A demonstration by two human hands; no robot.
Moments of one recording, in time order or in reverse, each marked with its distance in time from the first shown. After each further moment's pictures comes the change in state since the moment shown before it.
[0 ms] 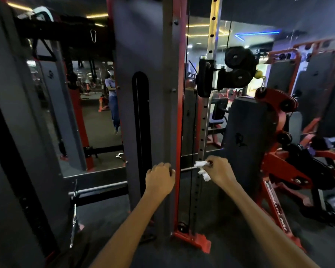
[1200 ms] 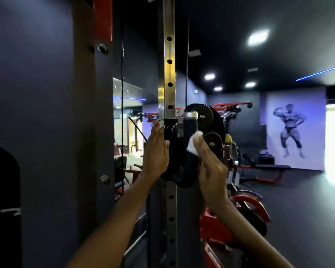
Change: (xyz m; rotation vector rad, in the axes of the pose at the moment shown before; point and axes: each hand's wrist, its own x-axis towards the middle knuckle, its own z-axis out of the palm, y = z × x) left_hand 0.645 0.124 0.047 -0.813 0.420 0.948; right_hand 0.450 -0.028 -0.006 -0.256 1.161 -0.474
